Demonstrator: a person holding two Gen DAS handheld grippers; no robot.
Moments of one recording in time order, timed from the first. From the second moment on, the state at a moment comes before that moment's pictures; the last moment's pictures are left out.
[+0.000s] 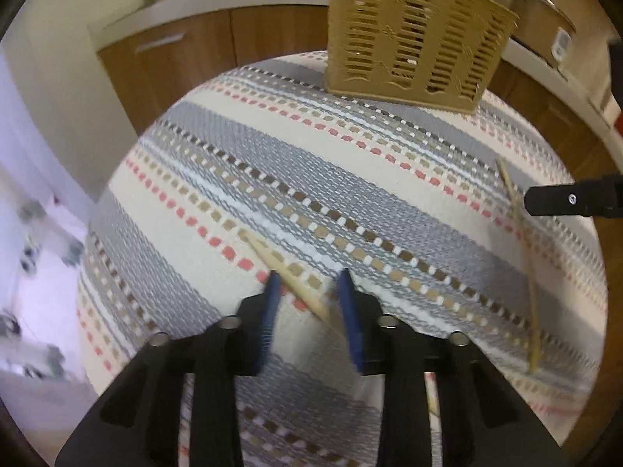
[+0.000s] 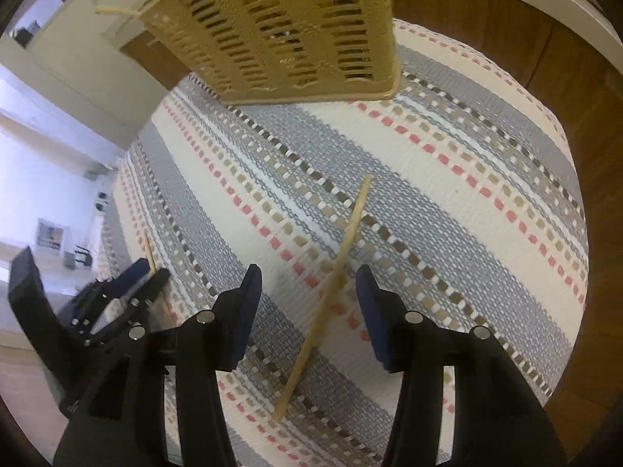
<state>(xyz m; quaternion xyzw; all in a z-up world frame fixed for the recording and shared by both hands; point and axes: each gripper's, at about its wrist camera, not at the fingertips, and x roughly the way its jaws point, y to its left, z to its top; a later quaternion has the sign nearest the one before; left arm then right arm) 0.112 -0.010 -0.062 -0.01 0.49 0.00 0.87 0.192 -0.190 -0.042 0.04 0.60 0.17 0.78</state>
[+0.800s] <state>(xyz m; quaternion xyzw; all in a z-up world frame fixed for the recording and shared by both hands) 0.133 0.014 -0.051 0.06 0.56 -0.18 0.81 0.188 -0.164 -0.074 -0.06 0.63 0.16 0.76</state>
